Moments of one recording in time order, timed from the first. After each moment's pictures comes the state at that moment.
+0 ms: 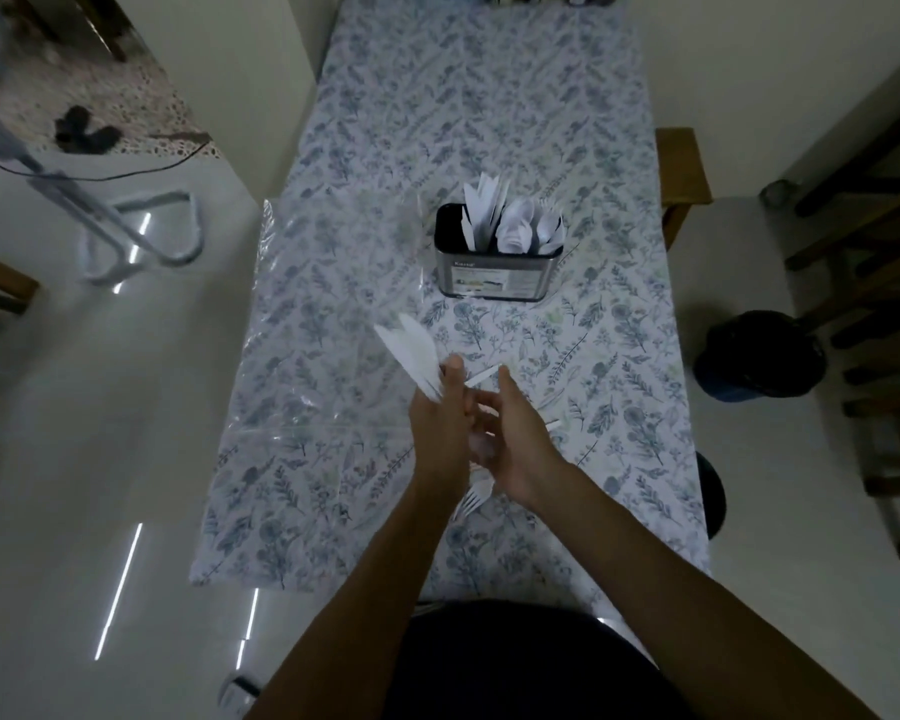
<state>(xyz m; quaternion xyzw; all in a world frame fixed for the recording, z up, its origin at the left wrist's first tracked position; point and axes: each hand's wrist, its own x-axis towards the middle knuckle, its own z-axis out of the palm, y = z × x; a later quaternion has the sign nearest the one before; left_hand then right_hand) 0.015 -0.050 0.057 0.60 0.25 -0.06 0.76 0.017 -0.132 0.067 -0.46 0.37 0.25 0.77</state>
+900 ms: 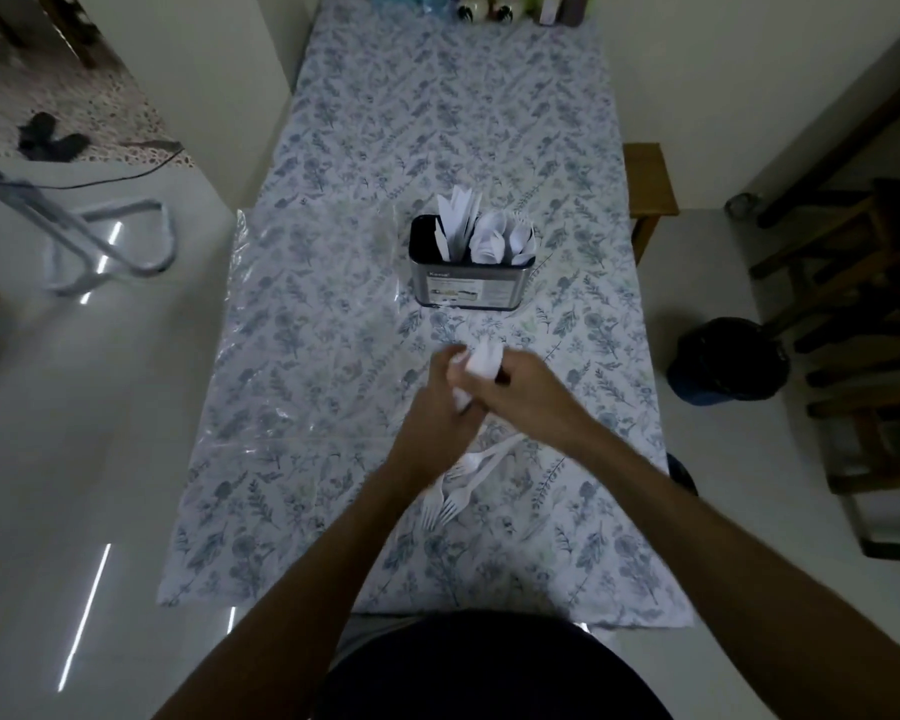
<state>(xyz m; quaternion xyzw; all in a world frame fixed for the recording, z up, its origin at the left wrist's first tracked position) 0.036 -0.042 0.058 0.84 -0.11 -0.11 0.52 0.042 -0.189 0.108 -0.81 -0.01 0.18 0.56</state>
